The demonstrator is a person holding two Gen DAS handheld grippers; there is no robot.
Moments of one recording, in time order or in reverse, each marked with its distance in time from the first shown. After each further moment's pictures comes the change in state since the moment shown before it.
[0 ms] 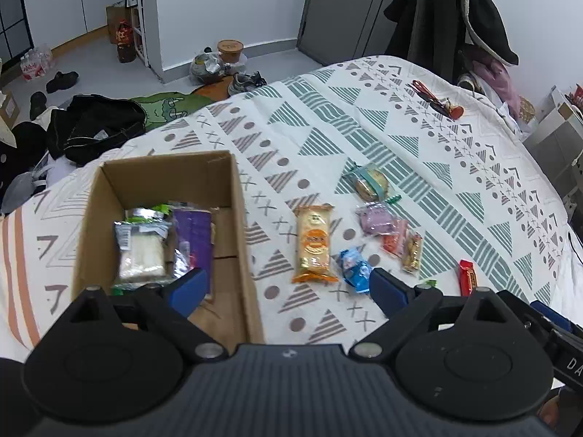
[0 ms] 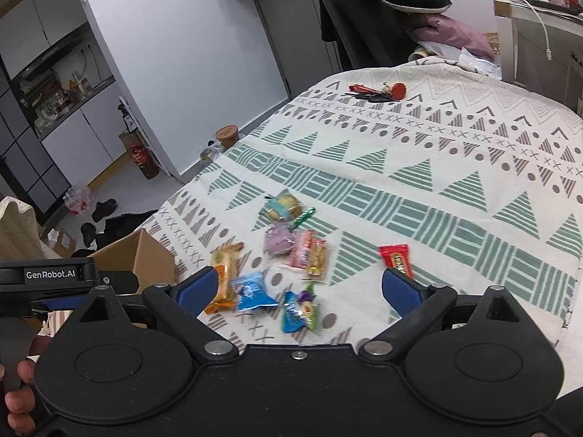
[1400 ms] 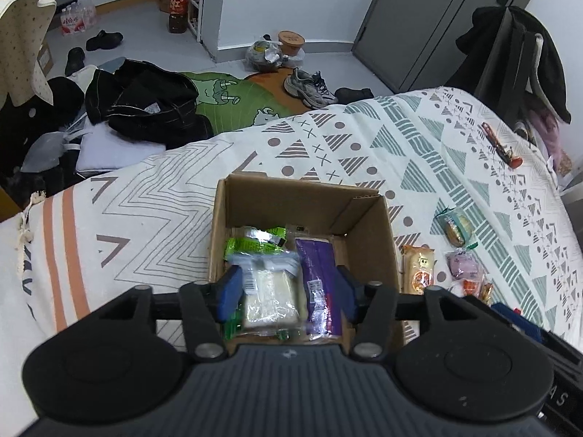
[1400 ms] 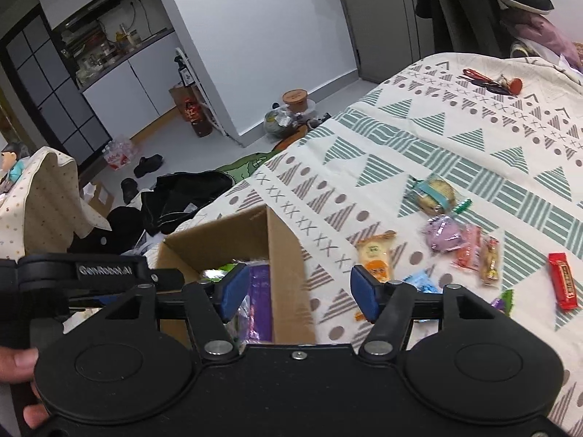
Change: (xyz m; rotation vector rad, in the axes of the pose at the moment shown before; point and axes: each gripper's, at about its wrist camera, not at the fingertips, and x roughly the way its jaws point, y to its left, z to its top) left arm 0.010 0.145 0.034 -0.179 0.024 0.018; right arm 0.060 0.163 0.003 -0.113 0.109 0.112
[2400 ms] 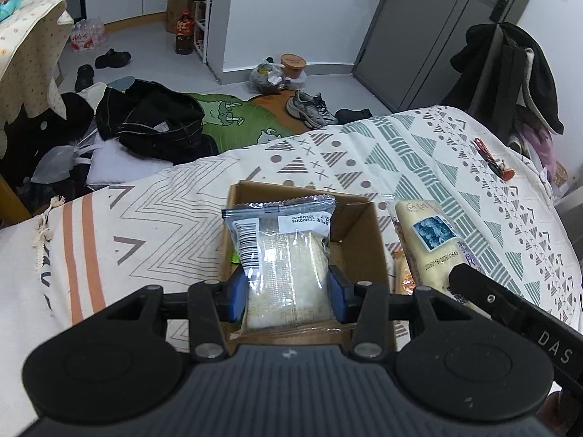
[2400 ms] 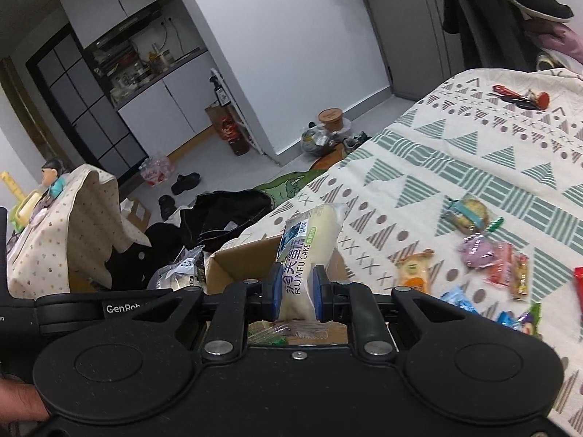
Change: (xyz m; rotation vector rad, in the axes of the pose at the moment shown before) left arm -0.032 -0.002 -0.013 -0.002 -0.072 0.014; right arm -0.013 0.016 0.009 -0.005 -0.055 0.134
